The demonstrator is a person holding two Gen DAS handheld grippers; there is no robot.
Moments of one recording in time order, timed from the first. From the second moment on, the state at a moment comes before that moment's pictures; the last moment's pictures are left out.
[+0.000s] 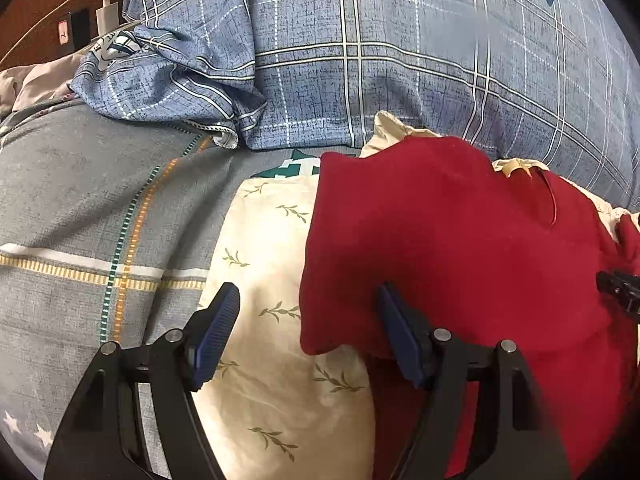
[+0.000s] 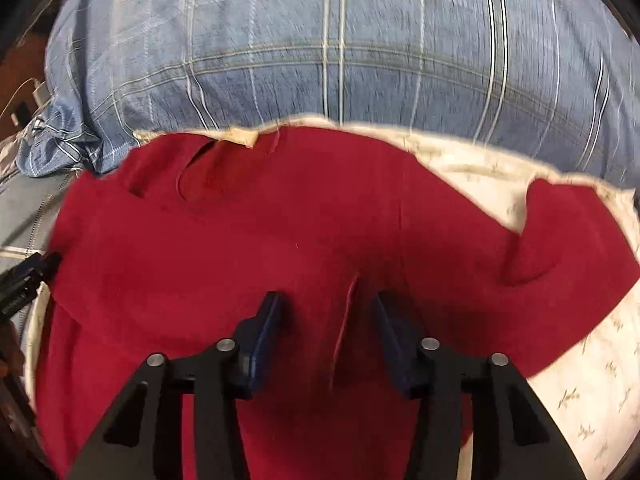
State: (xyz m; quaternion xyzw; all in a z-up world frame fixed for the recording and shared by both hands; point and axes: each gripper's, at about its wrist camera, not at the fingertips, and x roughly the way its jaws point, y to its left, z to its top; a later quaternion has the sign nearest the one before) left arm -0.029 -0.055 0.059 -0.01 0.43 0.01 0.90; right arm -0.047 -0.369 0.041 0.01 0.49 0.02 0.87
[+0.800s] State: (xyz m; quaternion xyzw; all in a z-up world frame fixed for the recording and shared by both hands) left arm -0.008 -0.072 0.072 -0.01 0.43 0.02 0.90; right arm -0.045 -0.403 0.085 0.05 0.43 0.00 0.90
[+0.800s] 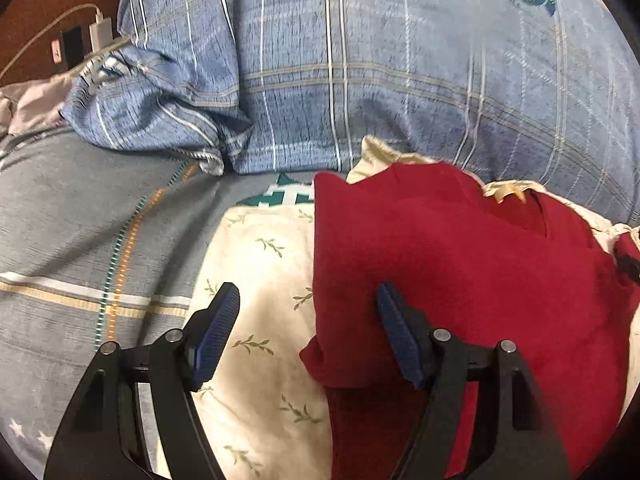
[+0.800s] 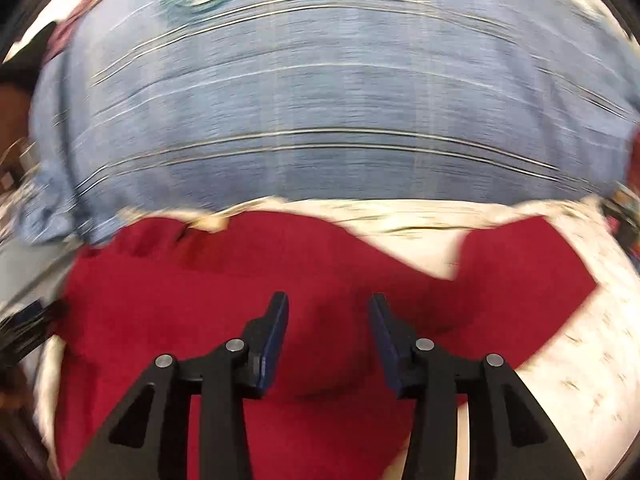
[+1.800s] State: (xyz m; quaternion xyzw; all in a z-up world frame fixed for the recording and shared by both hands) left arm -0.035 -0.087 0.104 -0.02 0.41 -0.02 0.91; right arm -0.087 -0.382 0.062 0.04 0.48 0.01 0.88
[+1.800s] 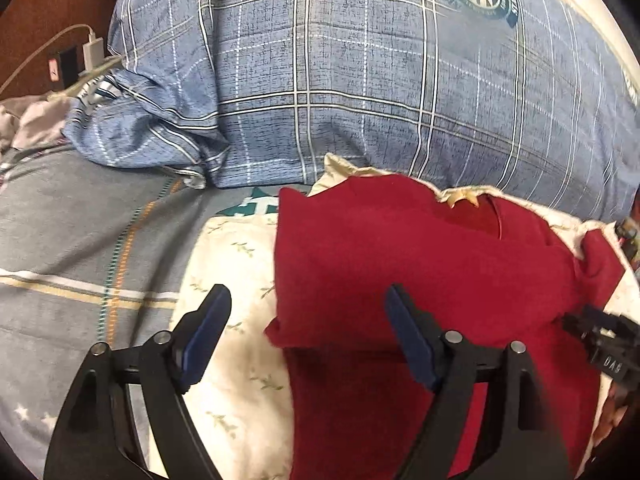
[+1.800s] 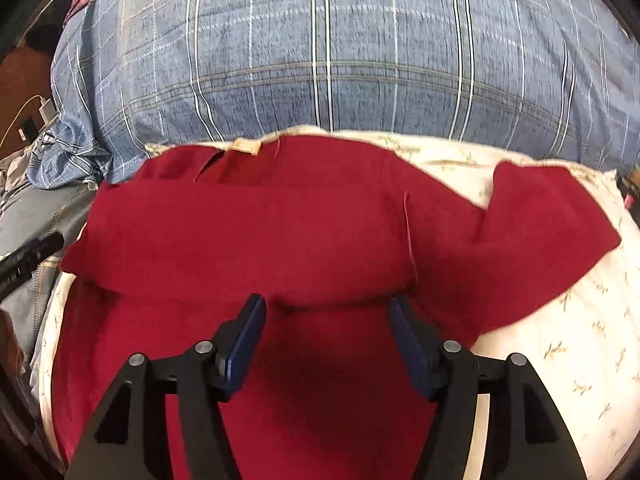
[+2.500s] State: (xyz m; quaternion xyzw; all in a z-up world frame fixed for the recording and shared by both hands) left arm -0.007 -0.088 0.064 -0.02 0.43 0.00 0.90; right arm -0.079 -0.456 0.086 0.08 0.44 -0.04 0.89
